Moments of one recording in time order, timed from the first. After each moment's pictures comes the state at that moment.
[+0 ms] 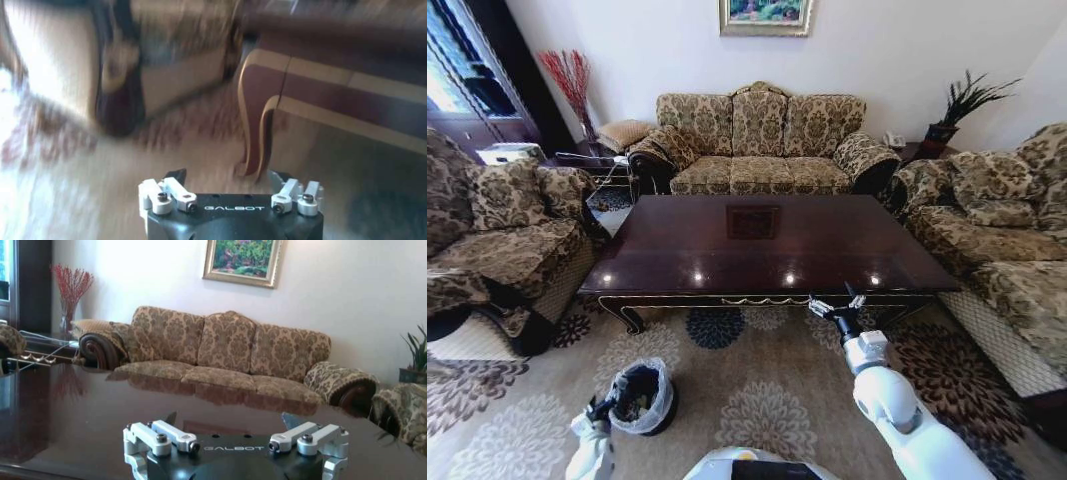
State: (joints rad) left arm 1.42 -1.39 -0.95 -1.30 -0.44 -0.16 -0.03; right arm -1.36 0.98 0.32 2.12 0.34 -0.13 0.33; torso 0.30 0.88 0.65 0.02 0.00
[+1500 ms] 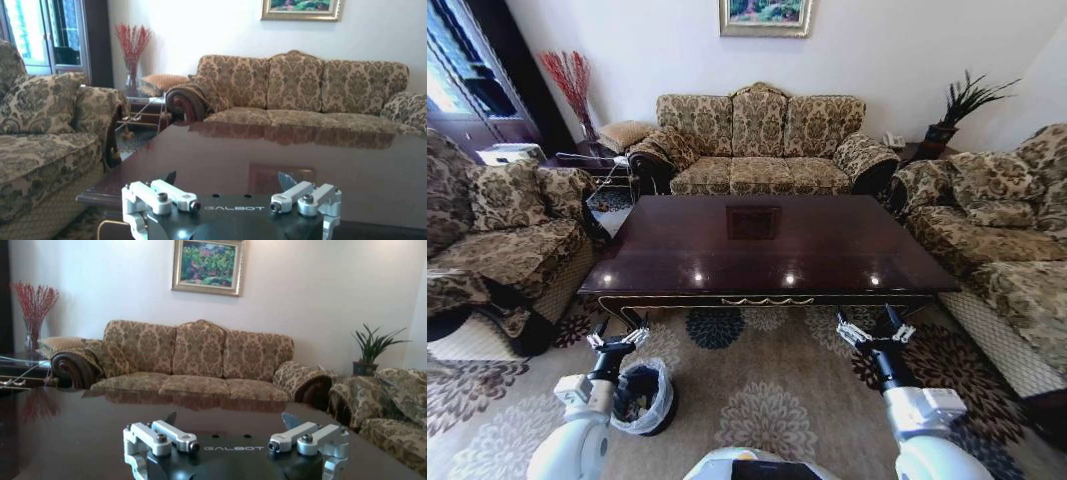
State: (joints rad) left arm 1.73 -1.54 -0.87 -2.25 -0.26 0.14 0.09; right arm -1.82 1.34 0.62 2.48 0.15 -0.14 0.12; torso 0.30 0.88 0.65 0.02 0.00
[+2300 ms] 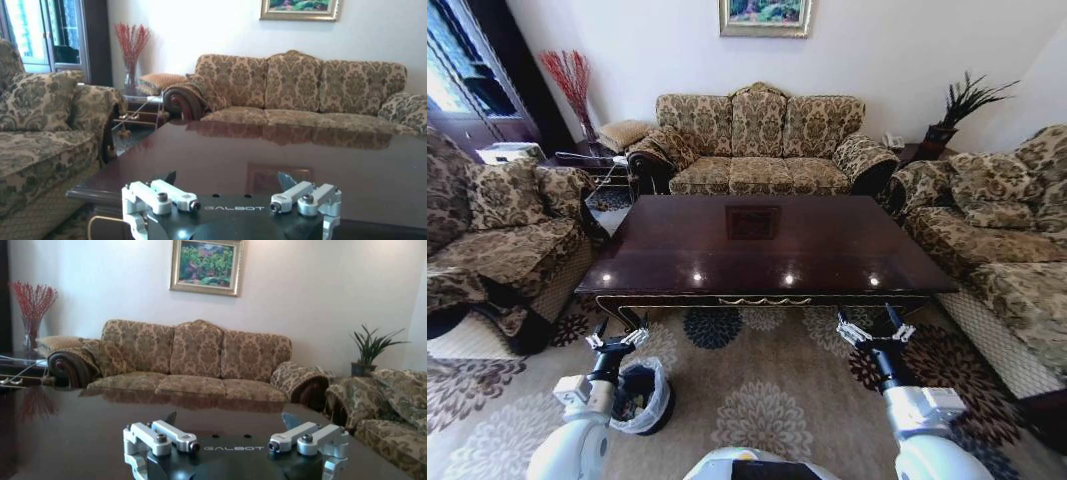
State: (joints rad) left arm 1.73 -1.53 -0.87 -2.25 -0.26 0.13 0.09; right arm -1.82 1.34 0.62 2.47 0.15 -0.14 0.13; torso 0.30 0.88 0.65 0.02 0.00
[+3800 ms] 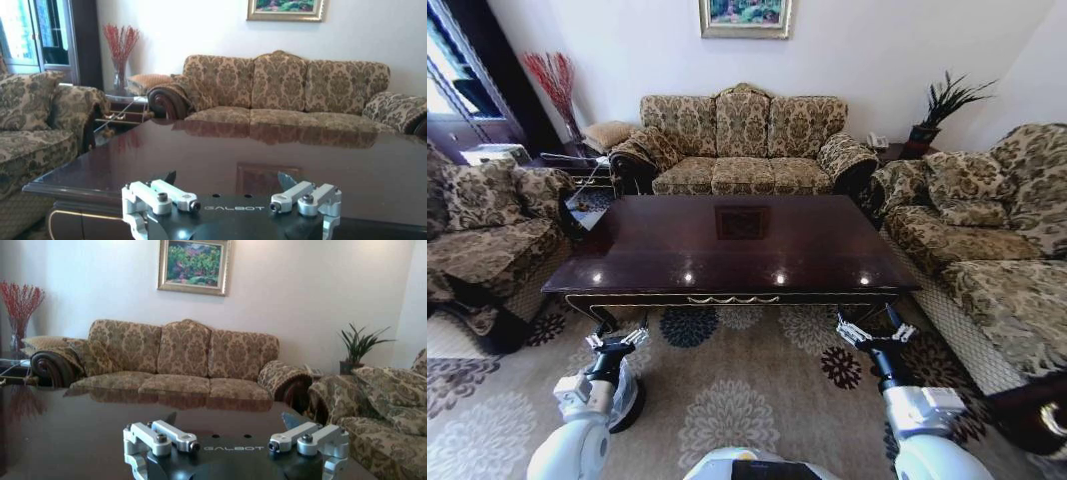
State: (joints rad) left arm 1.73 -1.53 -0.87 -2.25 -0.26 0.13 0.09; right arm -1.82 1.34 0.62 2.47 0.15 -0.14 0.13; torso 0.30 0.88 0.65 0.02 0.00
